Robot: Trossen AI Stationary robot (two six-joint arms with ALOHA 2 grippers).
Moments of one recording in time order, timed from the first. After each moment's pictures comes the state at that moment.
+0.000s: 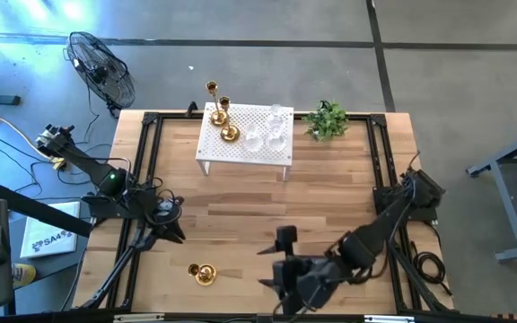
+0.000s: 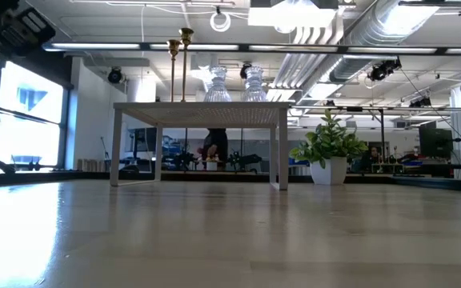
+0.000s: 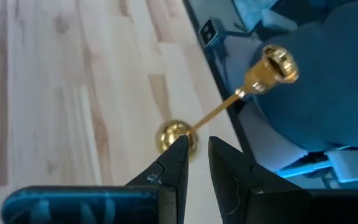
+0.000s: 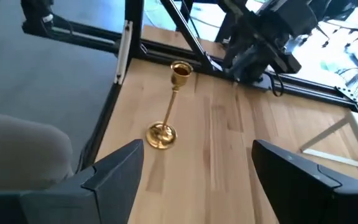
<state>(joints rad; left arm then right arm) -0.56 0.71 0.62 -0.48 0.09 -0.48 0.66 1.87 1.88 -0.64 0.59 0.19</state>
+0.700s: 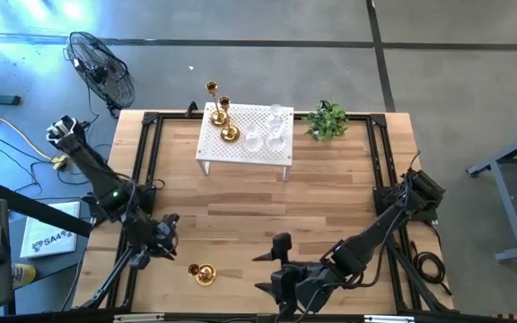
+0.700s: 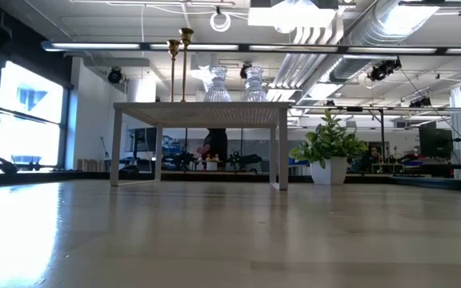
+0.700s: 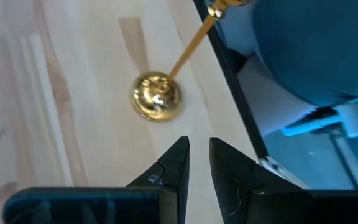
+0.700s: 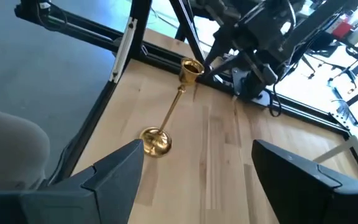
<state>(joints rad) -0.83 0.85 0.62 -0.48 -0.04 -0.59 0.68 1.87 1.65 -0.32 0.65 0.02</state>
